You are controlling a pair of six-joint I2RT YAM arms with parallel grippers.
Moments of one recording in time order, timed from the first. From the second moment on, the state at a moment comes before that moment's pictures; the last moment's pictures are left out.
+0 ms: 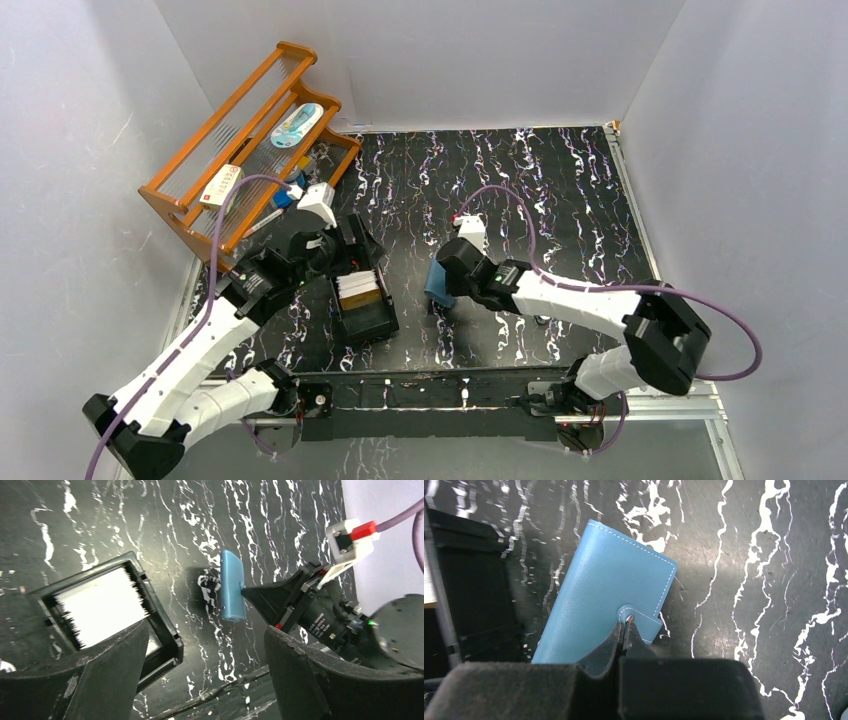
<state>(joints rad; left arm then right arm) -0.66 0.88 0.98 -0.66 -0.13 -0.66 0.99 1.42 0.85 -0.34 0.42 0.73</state>
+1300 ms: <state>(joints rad) -0.66 1.18 0.90 -0.29 0.24 -0.77 0.99 1.03 0.72 -0.24 0.43 0.70</state>
